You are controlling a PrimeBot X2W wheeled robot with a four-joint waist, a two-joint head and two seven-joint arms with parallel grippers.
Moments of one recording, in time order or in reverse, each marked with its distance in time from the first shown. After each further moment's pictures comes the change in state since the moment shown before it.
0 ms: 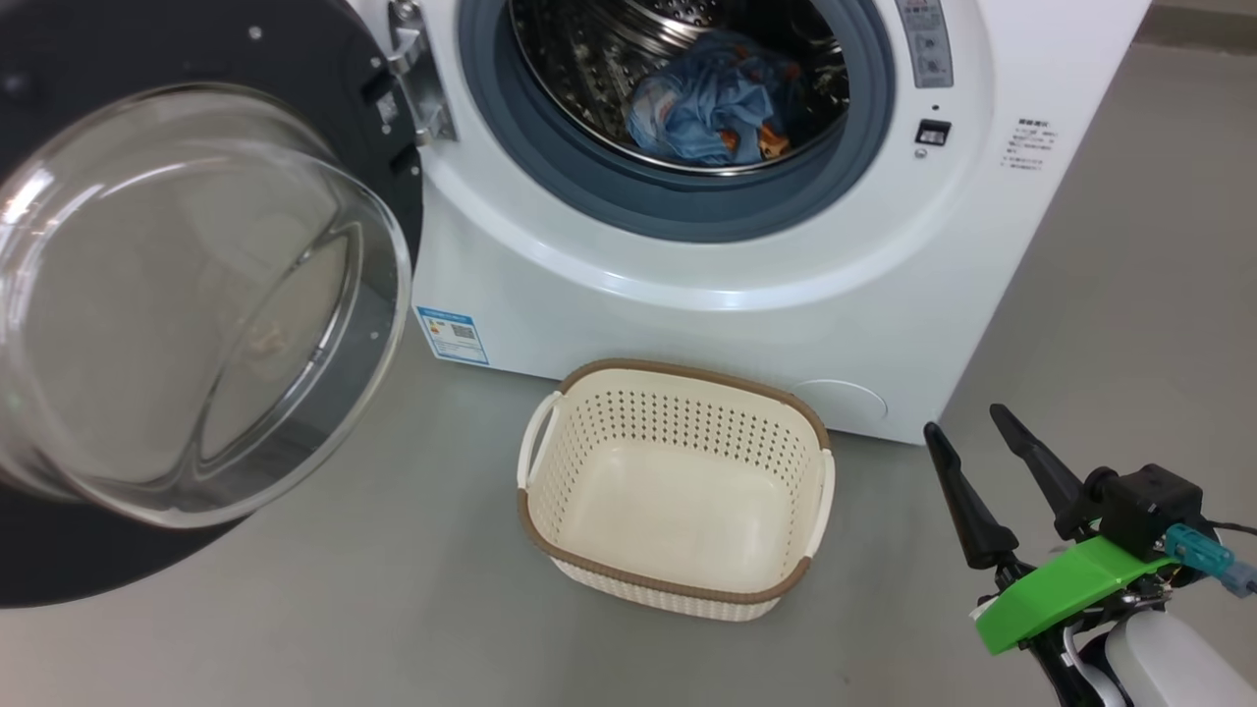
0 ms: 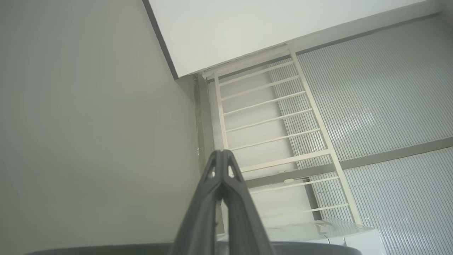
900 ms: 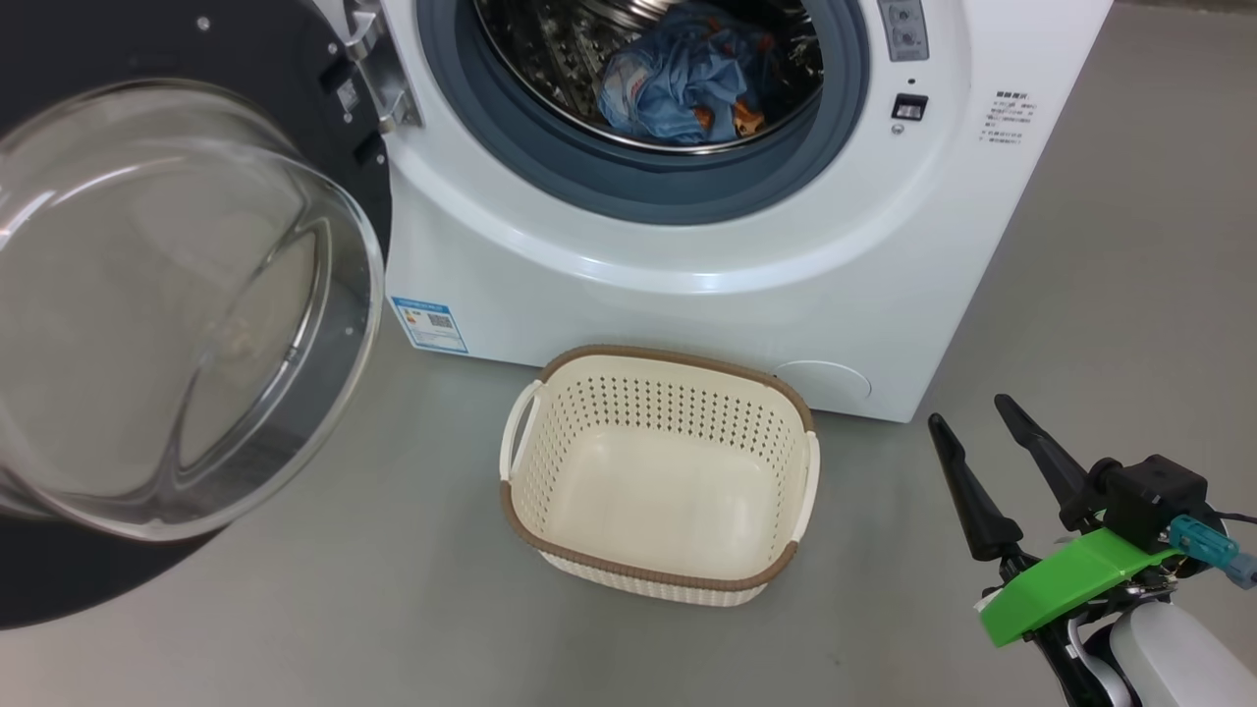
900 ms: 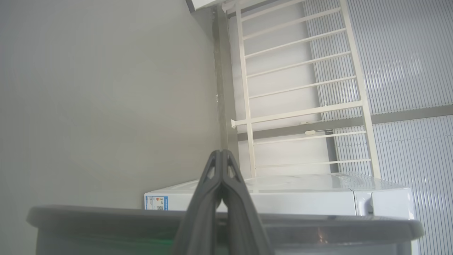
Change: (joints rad) left arm -0.053 0.049 -0.055 0.185 -0.016 -0.026 0.264; right arm -0.017 -0.016 0.006 0.002 0.000 0.000 0.000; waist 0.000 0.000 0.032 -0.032
